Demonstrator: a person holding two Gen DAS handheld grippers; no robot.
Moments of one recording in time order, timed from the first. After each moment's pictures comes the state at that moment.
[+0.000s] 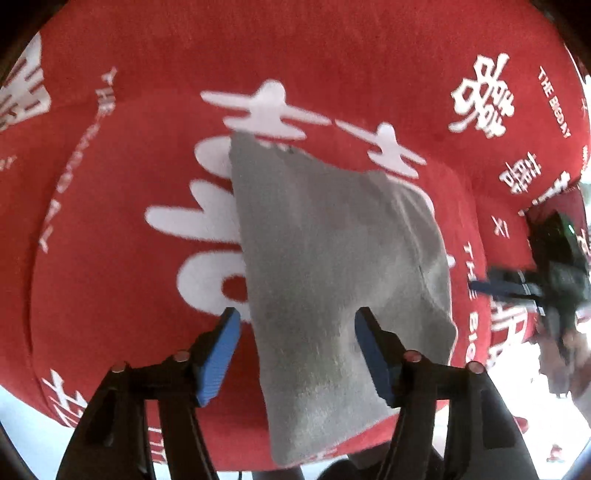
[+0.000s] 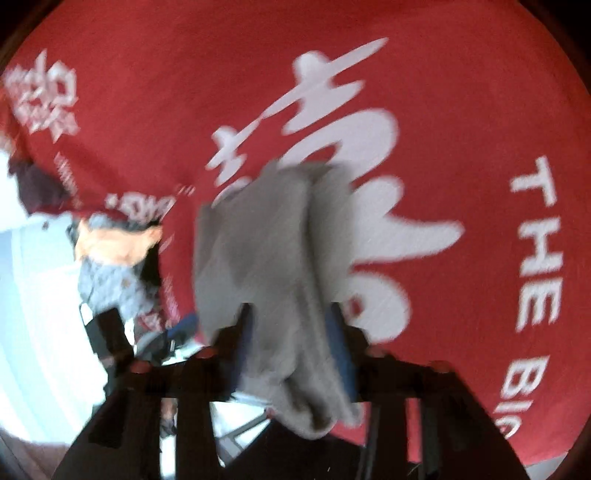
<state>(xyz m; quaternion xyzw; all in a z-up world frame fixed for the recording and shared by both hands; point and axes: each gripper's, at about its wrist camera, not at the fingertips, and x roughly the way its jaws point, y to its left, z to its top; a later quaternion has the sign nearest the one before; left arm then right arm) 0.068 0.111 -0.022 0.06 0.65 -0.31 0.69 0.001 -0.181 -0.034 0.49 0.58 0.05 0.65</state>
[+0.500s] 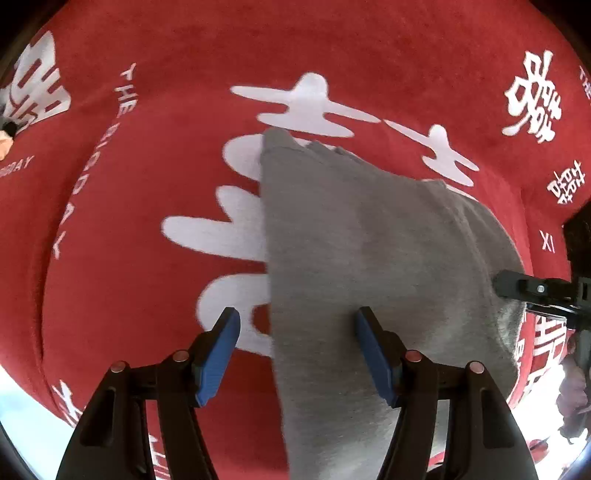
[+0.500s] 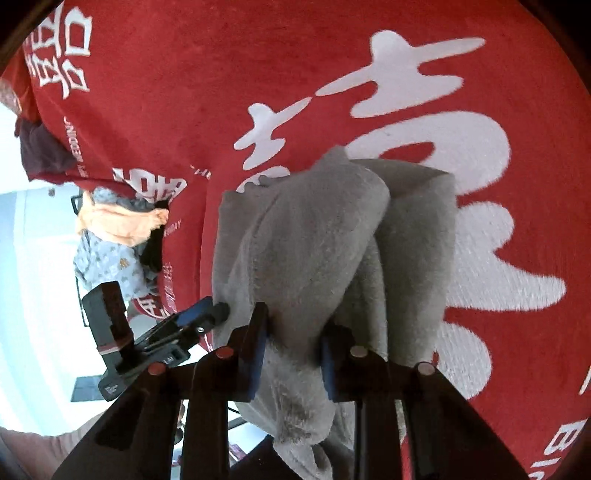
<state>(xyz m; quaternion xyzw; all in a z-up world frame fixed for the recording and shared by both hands) 0.080 0.100 -0.063 0.10 0.65 -0.25 0.71 0.055 -0.143 -0.062 0.45 0.59 0.07 0.67</state>
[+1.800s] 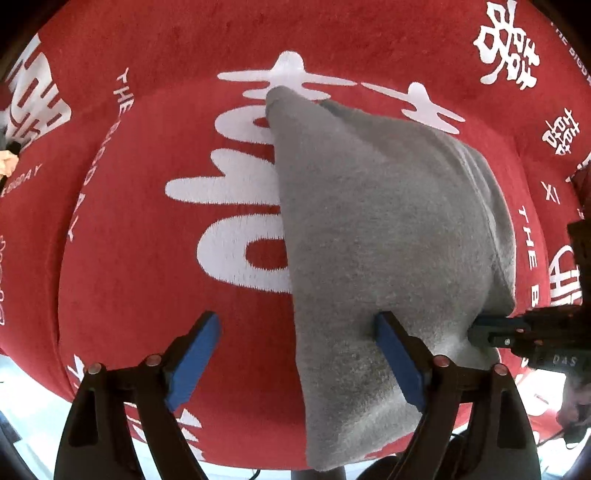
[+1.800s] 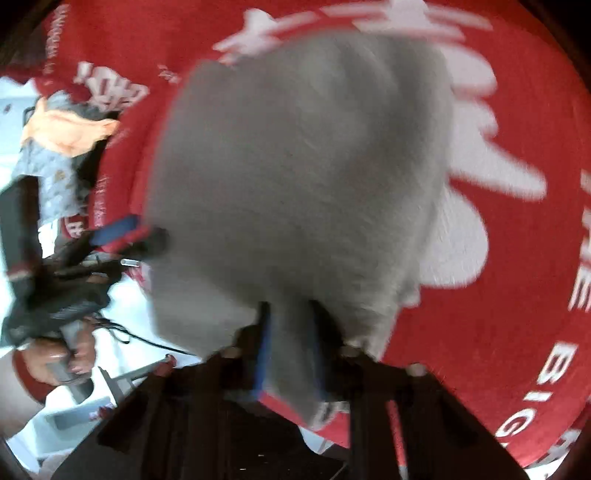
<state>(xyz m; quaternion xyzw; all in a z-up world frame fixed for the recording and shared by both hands) 0.031 0.111 -0.056 0.16 0.65 -0.26 0.70 -0.002 -0.068 -0.070 0.32 0.68 0.04 0.66</state>
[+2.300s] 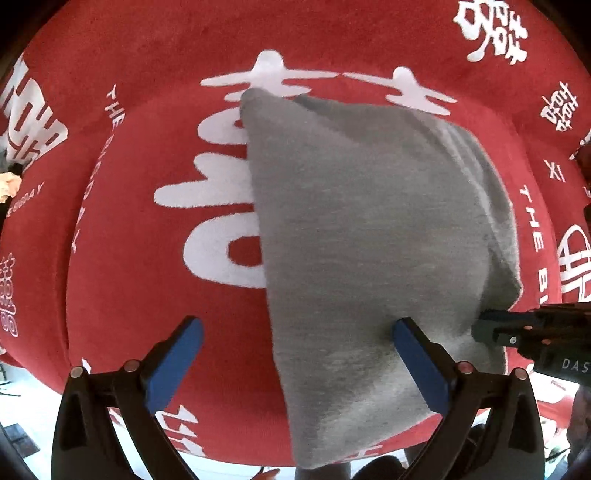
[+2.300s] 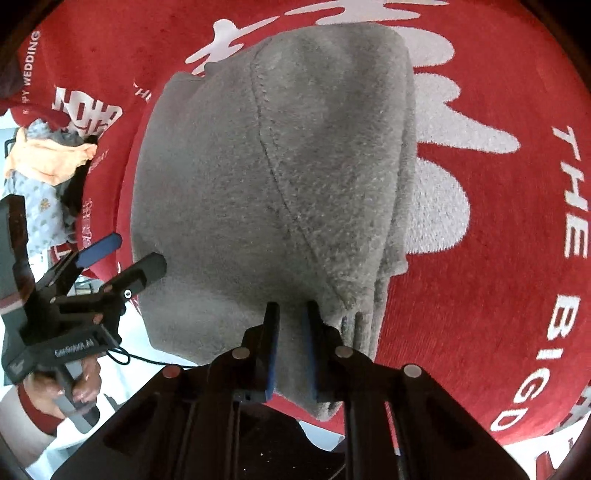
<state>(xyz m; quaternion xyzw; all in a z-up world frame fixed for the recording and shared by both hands) 0.012 0.094 -0.054 0.20 0.63 -0.26 0.70 0.003 -0.052 -0.052 0.31 0.69 -0.01 0.66</state>
